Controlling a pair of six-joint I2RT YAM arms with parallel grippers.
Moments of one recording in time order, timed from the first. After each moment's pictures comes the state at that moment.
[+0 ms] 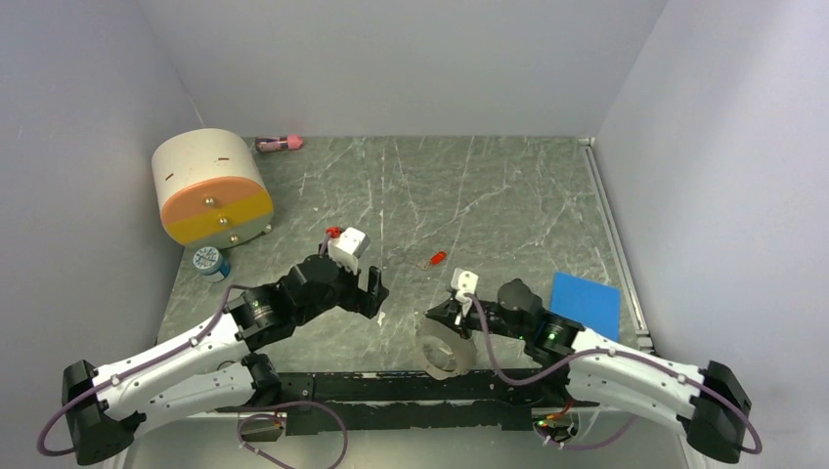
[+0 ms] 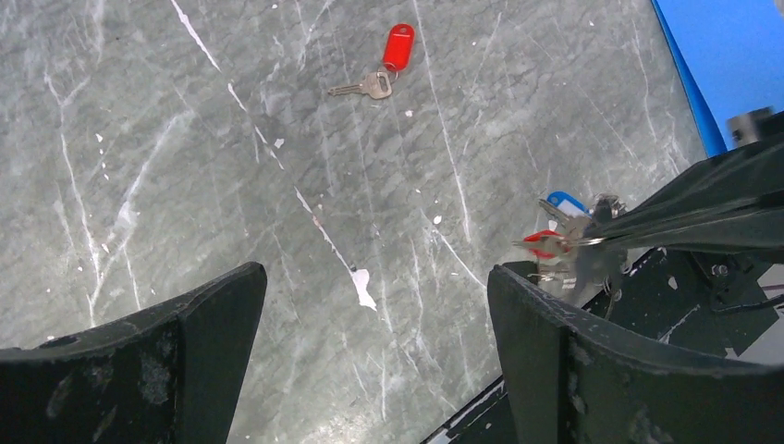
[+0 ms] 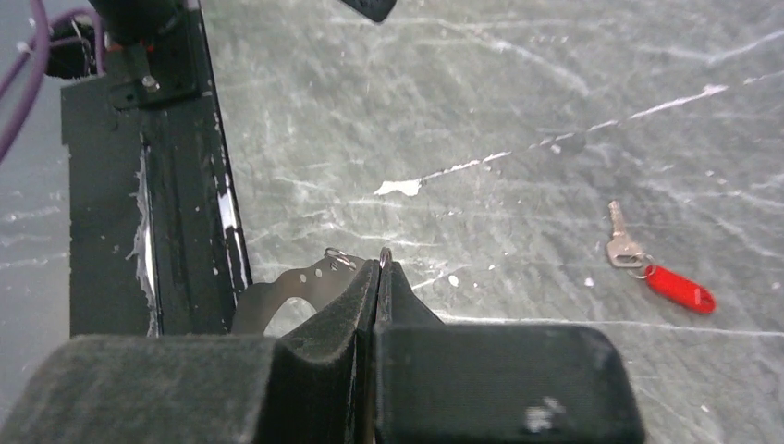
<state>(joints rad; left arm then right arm) -0.97 0.81 0.69 -0.36 -0.23 -0.37 0.97 0.65 0.30 0.14 -0.27 -0.06</state>
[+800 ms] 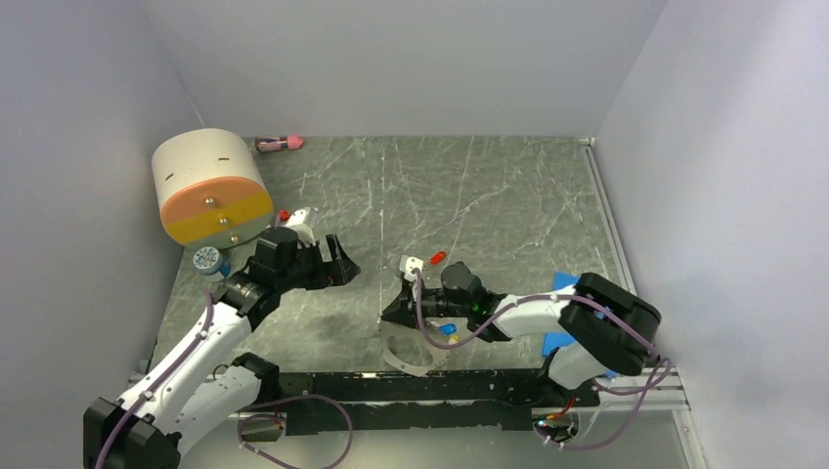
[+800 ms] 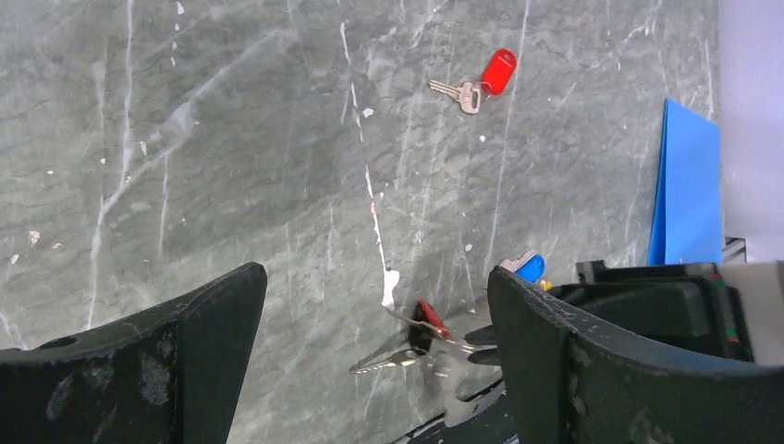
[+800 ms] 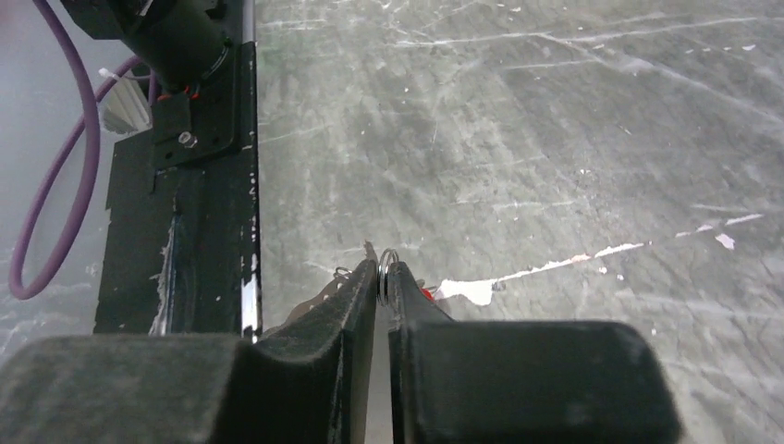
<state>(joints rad) -0.43 0.86 0.62 -0.39 0.16 -0.57 0.97 1.46 0.44 0.75 -0.48 0.10</state>
